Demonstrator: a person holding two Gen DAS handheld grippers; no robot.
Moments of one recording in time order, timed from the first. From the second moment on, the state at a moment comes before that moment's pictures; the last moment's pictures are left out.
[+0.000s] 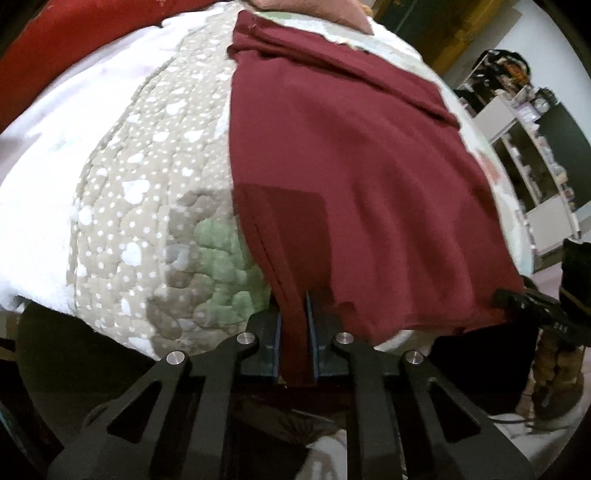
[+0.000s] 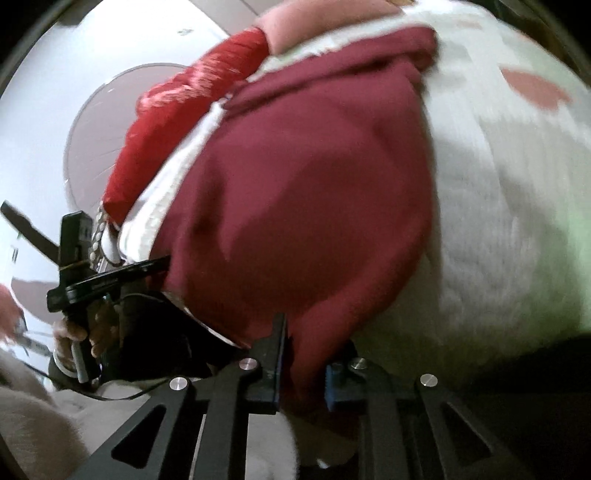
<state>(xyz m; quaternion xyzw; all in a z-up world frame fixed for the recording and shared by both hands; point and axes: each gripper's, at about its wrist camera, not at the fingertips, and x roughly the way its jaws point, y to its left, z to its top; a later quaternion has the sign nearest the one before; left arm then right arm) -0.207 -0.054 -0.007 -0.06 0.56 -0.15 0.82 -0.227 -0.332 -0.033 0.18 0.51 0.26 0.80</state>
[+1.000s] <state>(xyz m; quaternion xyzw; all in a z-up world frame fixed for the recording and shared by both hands) -0.090 -0.033 0.090 -0.14 0.42 -0.14 0.89 -0.115 -0.380 0.068 0.25 0.34 0.22 0.88</state>
